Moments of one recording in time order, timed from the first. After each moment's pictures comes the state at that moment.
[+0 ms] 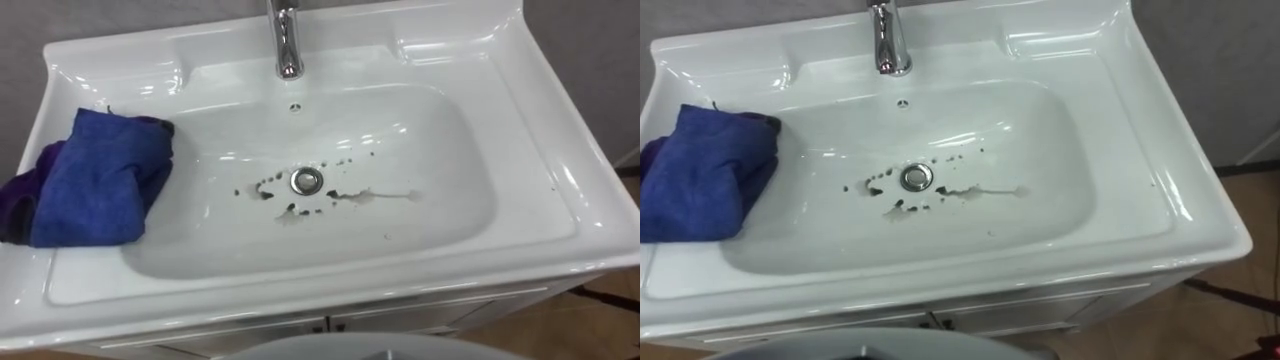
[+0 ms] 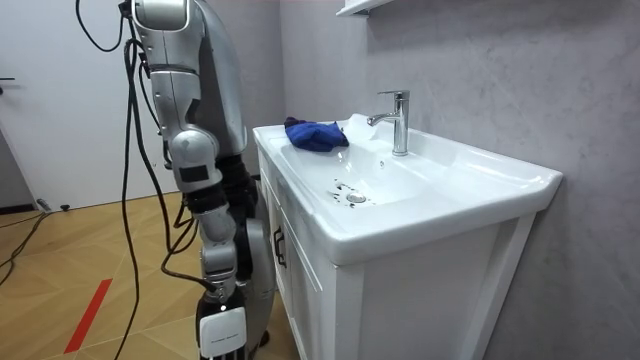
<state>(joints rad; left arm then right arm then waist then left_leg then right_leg) 0.22 0.17 0.00 1.17 0.19 0.24 -0.02 0.11 -0.21 0.06 1.36 -0.18 0.25 0.08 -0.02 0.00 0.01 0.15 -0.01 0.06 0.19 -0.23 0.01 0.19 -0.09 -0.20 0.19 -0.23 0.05</state>
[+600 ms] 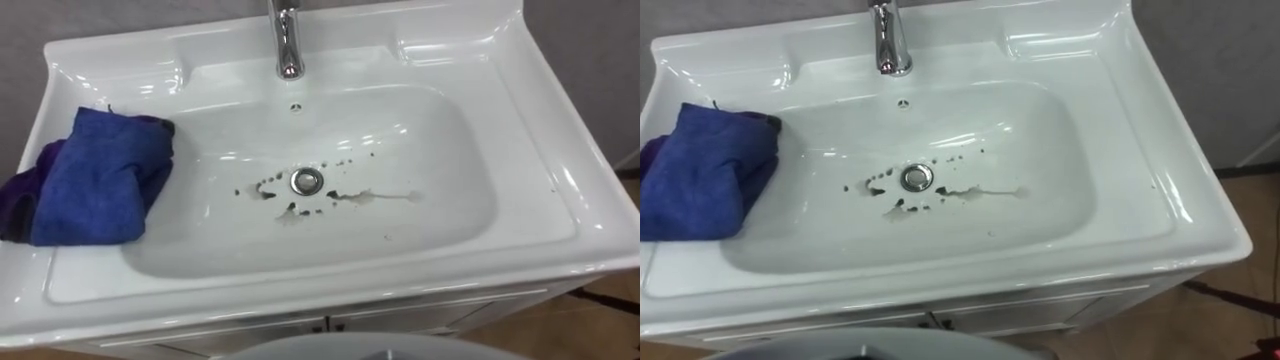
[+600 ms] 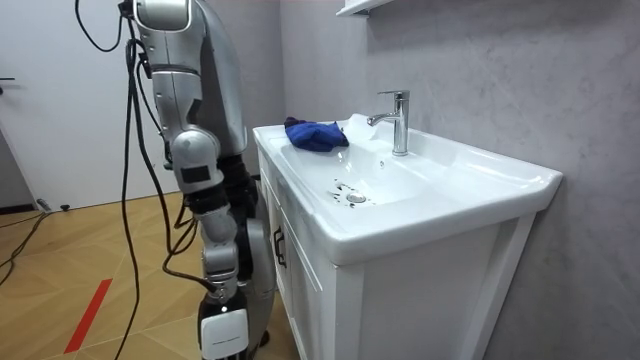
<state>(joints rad) 0.25 0.14 0.22 1.18 -0.05 0.22 0.15 0.12 -0.21 0.02 1.36 -0.14 0.25 0.02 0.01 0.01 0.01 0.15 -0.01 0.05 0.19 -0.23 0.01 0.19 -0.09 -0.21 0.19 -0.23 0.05</state>
